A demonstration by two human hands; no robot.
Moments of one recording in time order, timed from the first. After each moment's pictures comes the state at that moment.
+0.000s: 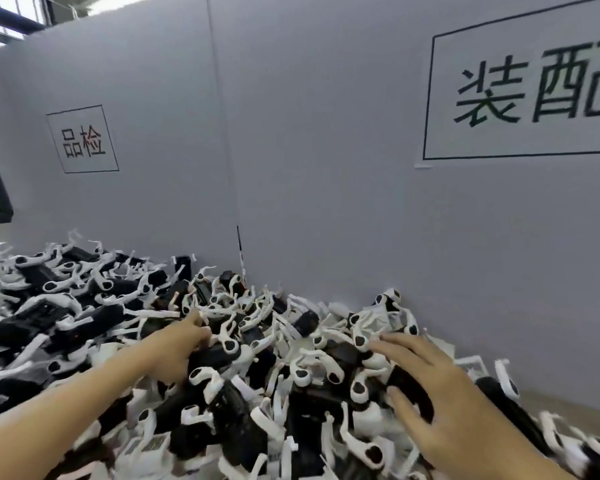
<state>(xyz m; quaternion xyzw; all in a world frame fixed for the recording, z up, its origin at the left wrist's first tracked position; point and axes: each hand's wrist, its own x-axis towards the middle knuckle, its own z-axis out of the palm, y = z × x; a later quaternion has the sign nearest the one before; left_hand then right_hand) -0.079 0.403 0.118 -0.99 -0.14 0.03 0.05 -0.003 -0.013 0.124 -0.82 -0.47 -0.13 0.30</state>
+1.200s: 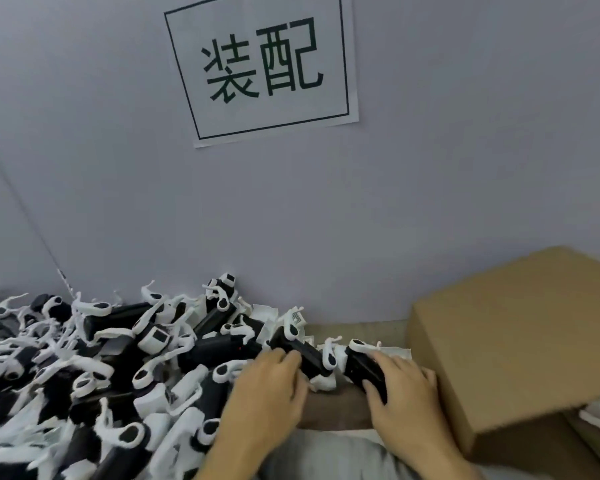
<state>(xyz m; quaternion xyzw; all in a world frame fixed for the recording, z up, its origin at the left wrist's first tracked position) 0.007 -0.020 0.052 -0.97 0.08 -0.22 -0.06 0.045 -0.219 0.005 -0.93 -0.12 -0.19 0.28</state>
